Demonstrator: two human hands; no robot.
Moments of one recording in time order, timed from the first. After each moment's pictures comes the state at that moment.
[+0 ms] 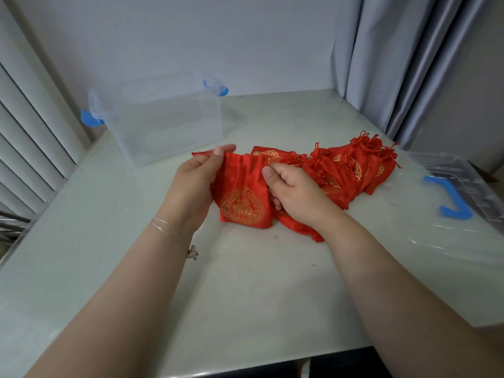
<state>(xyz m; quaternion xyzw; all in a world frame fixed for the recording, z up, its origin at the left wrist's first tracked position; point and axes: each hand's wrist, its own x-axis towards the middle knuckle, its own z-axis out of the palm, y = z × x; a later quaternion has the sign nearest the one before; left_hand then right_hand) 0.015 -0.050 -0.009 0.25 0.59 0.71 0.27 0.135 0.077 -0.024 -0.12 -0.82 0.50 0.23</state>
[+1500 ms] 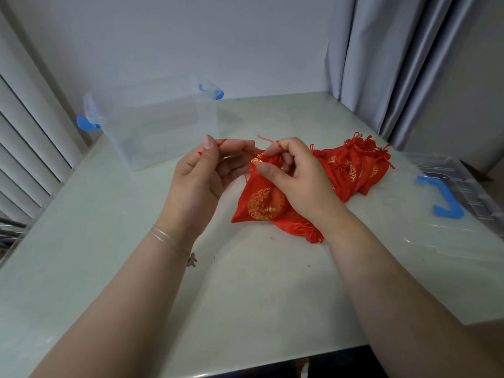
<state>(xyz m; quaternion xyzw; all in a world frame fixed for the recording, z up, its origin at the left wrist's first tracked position) 0.042 -0.052 0.005 0.38 0.43 0.78 0.27 0.144 0.080 -0.007 -0.12 -0.80 0.45 0.39</state>
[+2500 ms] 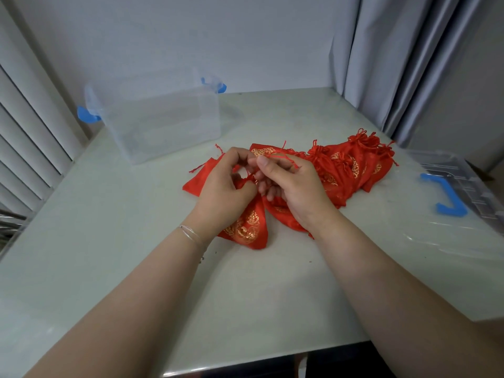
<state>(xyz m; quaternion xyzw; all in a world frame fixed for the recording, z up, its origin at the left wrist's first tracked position) 0.045 -0.037 -0.020 0.45 0.68 0.57 0.08 0.137 0.065 -0.016 -0.10 -0.64 0.70 0.30</state>
